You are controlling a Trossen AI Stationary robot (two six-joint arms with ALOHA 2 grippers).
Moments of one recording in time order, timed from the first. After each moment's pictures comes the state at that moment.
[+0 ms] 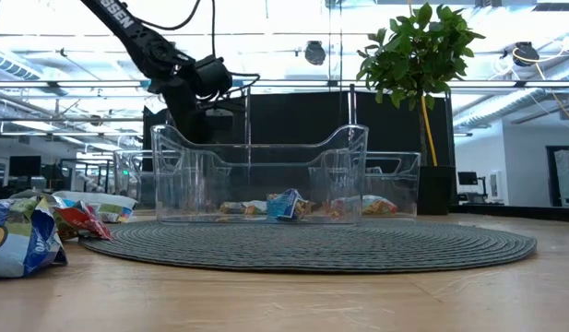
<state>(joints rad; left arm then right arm) 0.60 1.63 0.98 -0.23 -0.41 0.31 0.33 1.21 1.27 0.16 0.08 0.17</state>
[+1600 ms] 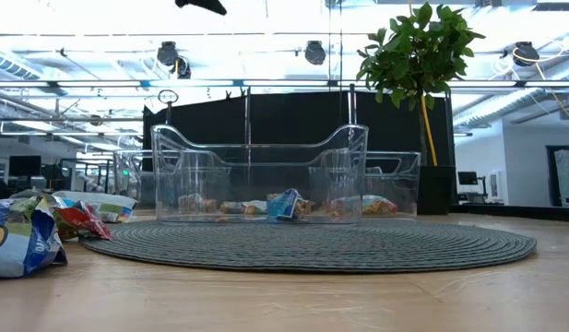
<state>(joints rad) 0.34 1.38 1.76 -0.99 -0.05 -0.04 0.31 0.91 0.99 -0.10 0.14 0.14</state>
